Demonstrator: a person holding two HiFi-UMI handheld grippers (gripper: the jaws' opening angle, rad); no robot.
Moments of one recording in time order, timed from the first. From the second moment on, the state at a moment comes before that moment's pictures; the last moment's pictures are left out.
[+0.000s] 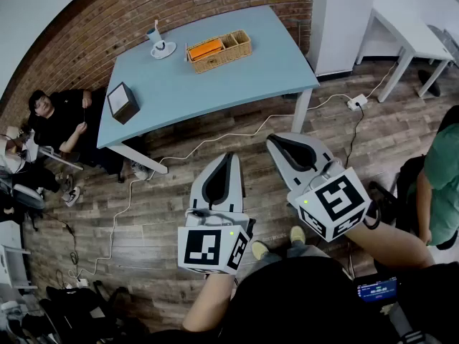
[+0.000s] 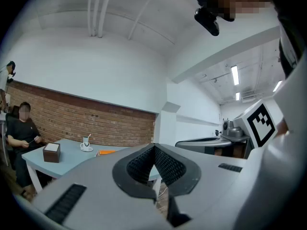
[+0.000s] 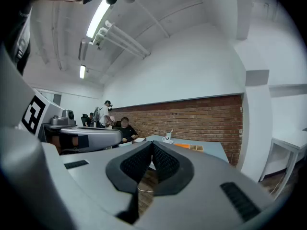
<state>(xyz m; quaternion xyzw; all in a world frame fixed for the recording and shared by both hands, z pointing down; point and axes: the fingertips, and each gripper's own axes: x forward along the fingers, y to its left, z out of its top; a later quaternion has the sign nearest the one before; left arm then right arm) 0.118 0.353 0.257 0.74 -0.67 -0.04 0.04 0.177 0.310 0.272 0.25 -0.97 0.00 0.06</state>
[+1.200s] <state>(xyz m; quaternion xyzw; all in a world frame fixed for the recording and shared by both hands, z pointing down) 0.044 0.346 0.248 0.75 -0.66 -0.05 0.02 0.110 0.296 0.260 0.25 -0.97 -0.02 0.04</state>
